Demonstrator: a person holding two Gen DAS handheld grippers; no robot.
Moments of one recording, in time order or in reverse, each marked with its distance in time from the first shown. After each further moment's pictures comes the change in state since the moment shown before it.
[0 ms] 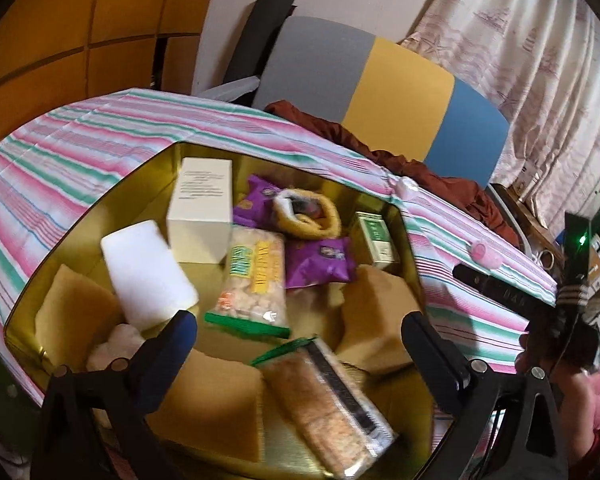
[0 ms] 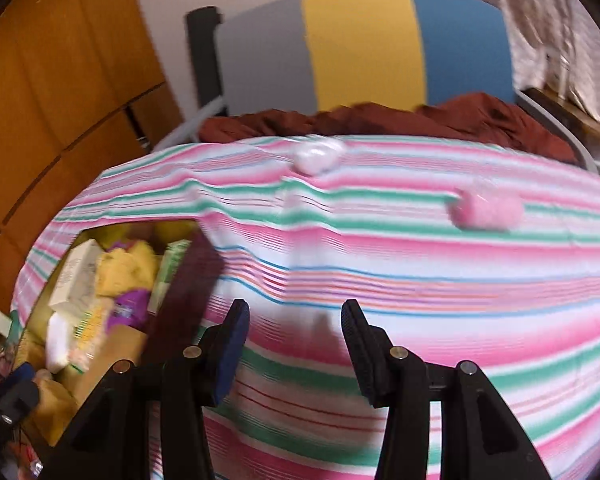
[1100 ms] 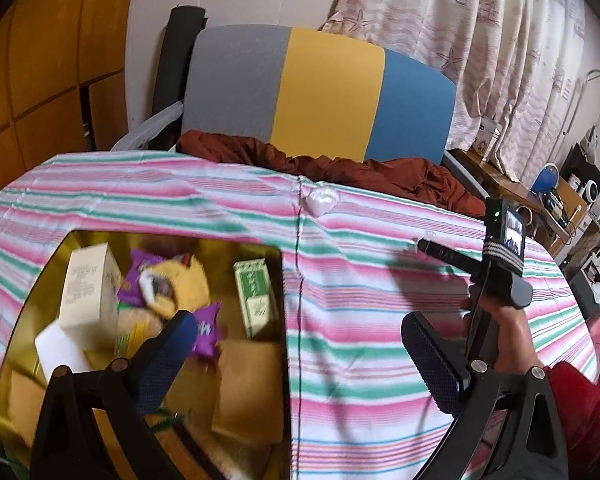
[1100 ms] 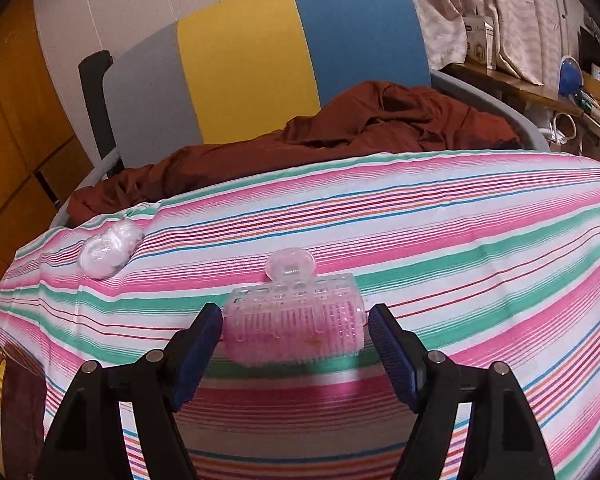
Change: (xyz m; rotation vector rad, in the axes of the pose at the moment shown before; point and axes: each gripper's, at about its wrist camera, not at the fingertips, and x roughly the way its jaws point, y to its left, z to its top) left arm 0.024 -0.116 0.049 0.218 0.014 -0.064; right arm 0.068 -0.156 0.074 0.174 -0.072 -0.150
